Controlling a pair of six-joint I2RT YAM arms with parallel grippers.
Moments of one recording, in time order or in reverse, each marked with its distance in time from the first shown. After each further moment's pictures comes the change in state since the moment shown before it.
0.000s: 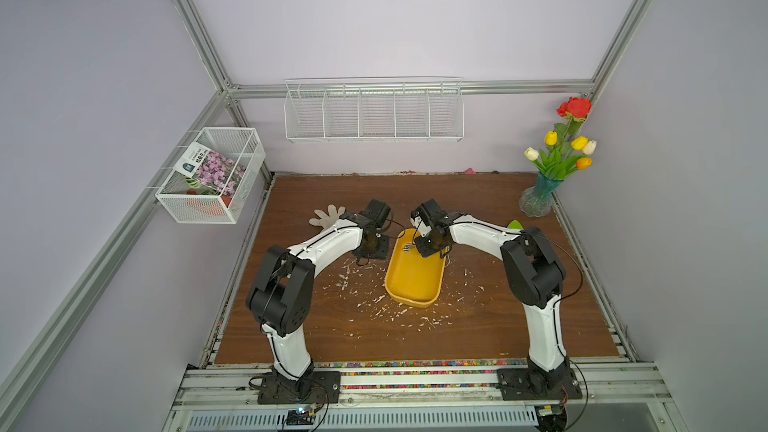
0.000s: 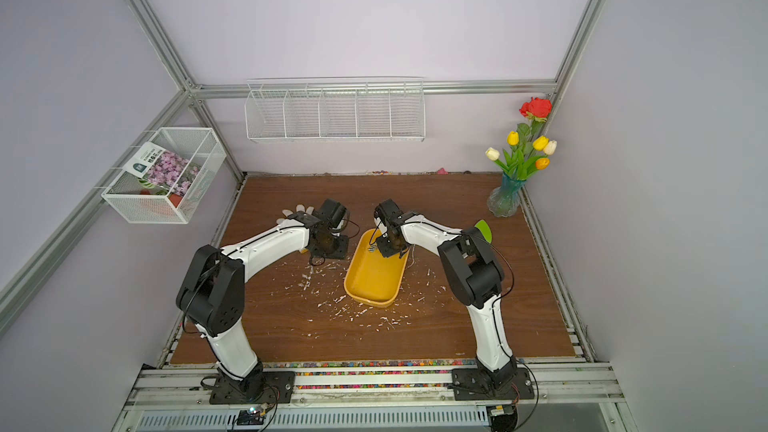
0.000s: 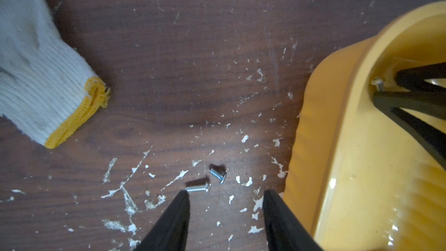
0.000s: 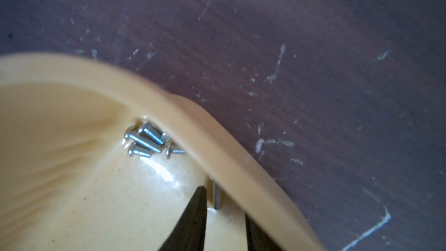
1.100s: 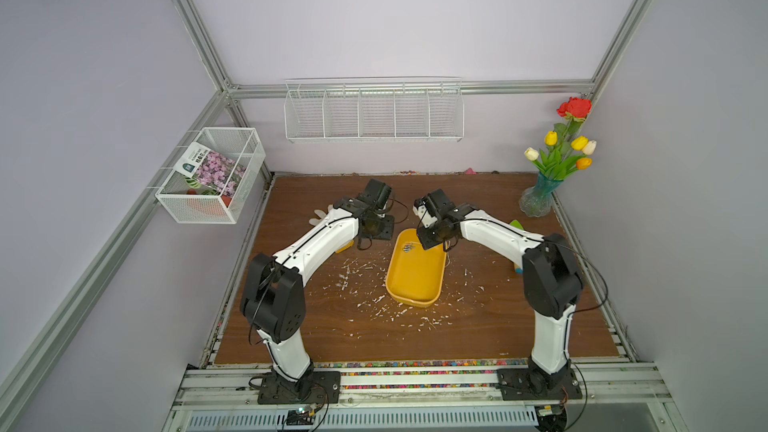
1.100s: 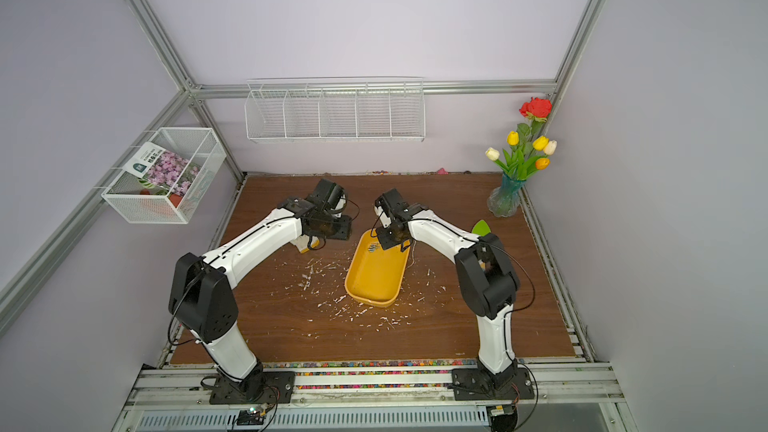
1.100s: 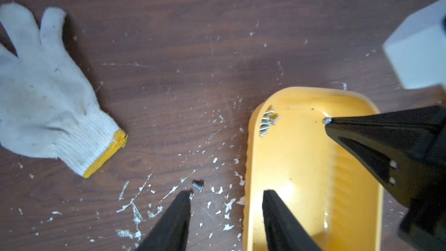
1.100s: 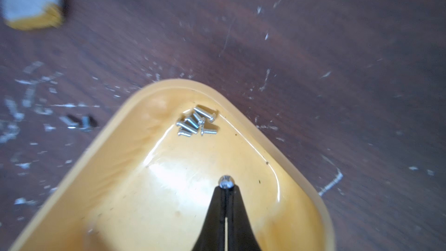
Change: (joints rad) left arm -0.012 -0.060 0.198 -0.051 0.038 0.042; right arm -0.016 -0.212 -0.014 -0.061 -0.027 0.043
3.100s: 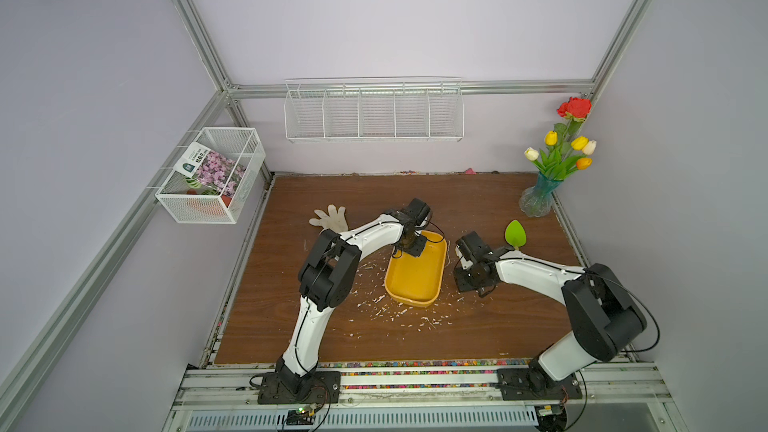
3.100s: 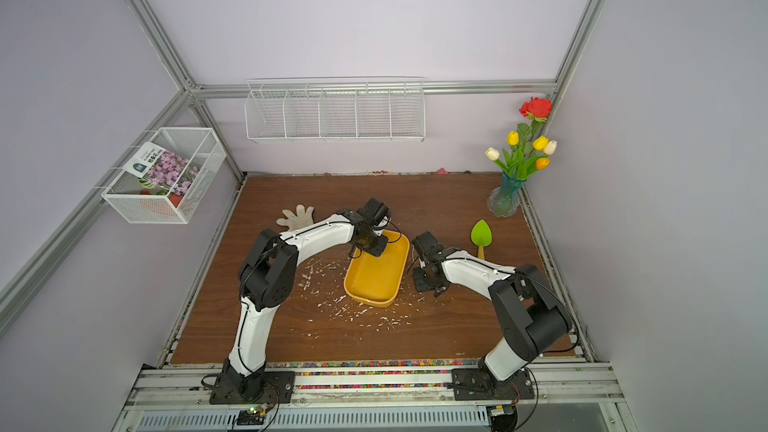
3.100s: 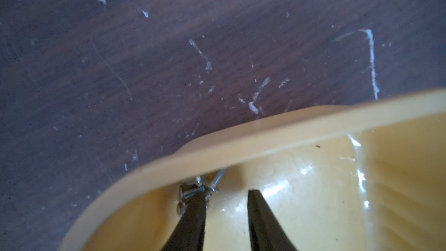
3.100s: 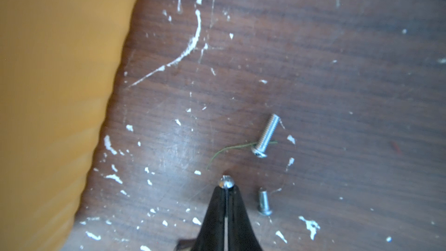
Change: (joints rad) left arm -0.156 0.425 0.165 0.103 -0.014 0.180; right arm -0.053 -0.302 -0.653 0.119 0.079 0.204
